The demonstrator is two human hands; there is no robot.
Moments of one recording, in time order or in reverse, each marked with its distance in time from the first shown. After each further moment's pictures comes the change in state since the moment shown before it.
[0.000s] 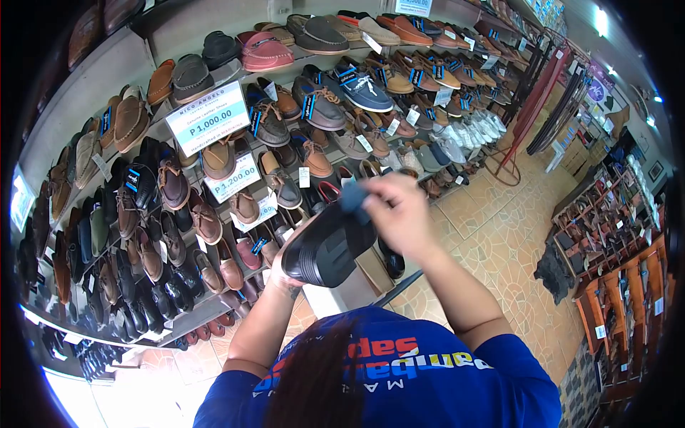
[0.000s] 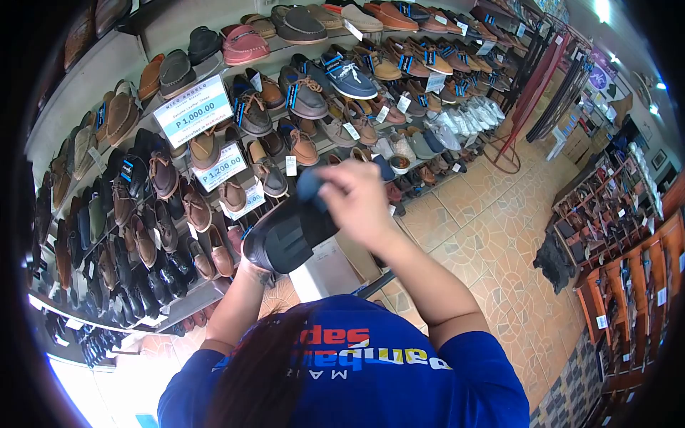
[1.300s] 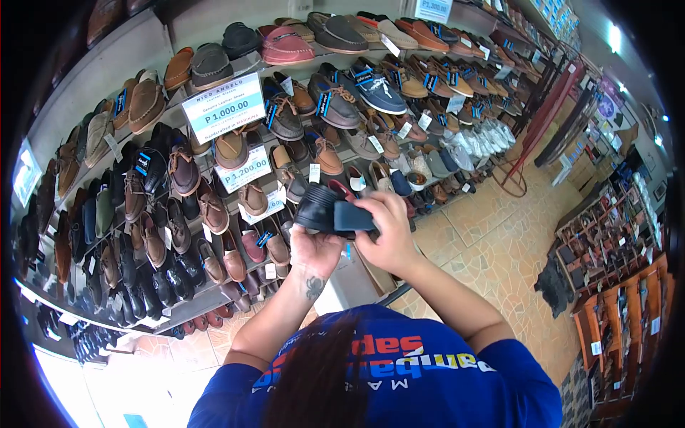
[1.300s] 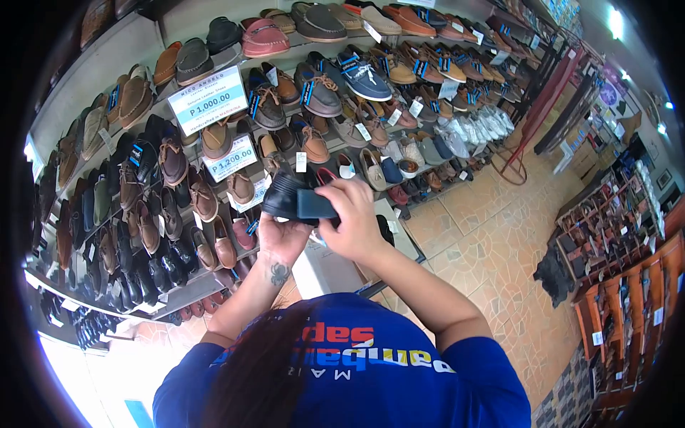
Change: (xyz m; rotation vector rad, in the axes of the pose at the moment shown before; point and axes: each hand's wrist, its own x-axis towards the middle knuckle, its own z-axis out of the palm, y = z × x) left_hand 0.019 0.008 0.052 -0.699 0.508 0.100; right_hand -0.037 0.015 0.036 -0.150 -0.039 -0.172
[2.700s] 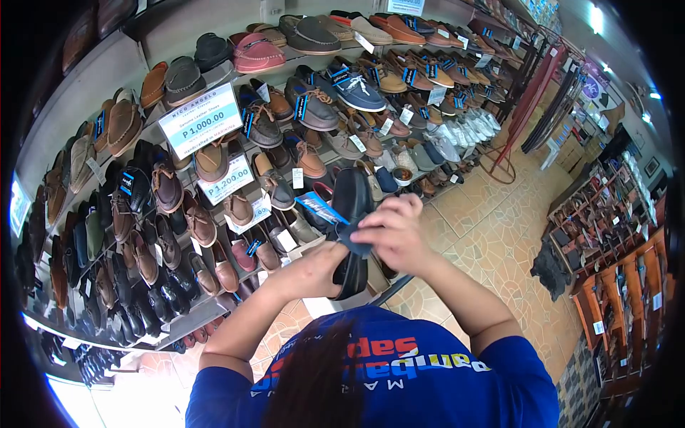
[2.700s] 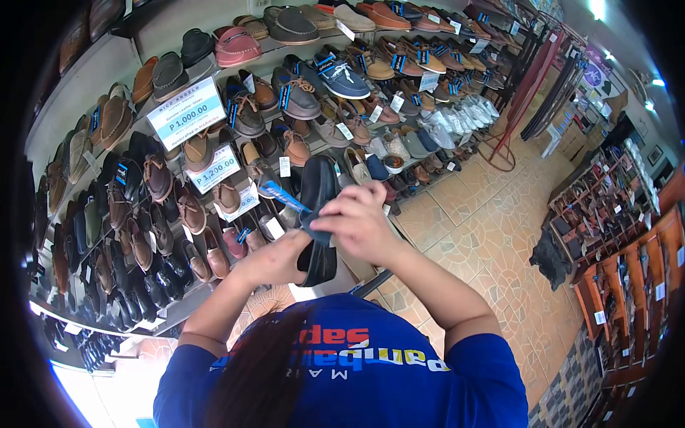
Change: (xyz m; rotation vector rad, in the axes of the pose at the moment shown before) left_hand -0.022 0.012 0.014 2.313 -0.884 0.153; right_hand -0.007 0.018 -0.051 -0.104 -0.129 -0.242
